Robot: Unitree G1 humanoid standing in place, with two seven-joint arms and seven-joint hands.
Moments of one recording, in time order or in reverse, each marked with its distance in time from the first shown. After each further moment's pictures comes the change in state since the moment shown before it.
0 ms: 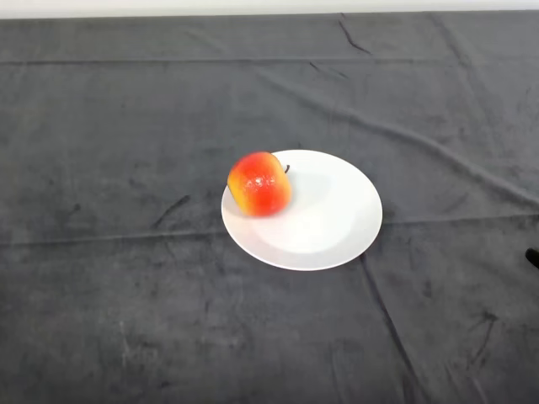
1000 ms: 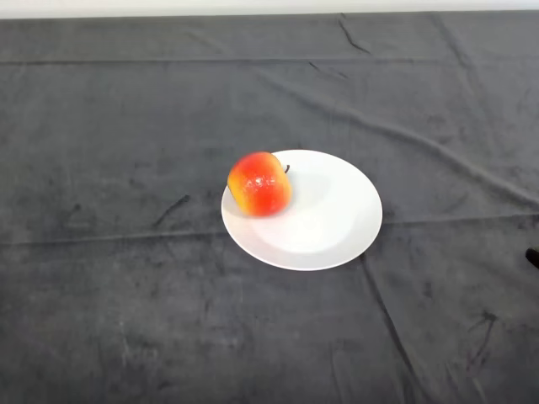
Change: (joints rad) left arm 0.000 -0.001 0.001 0.000 0.002 0.000 -0.001; right arm 0.000 0.000 0.000 0.000 0.000 0.000 0.000
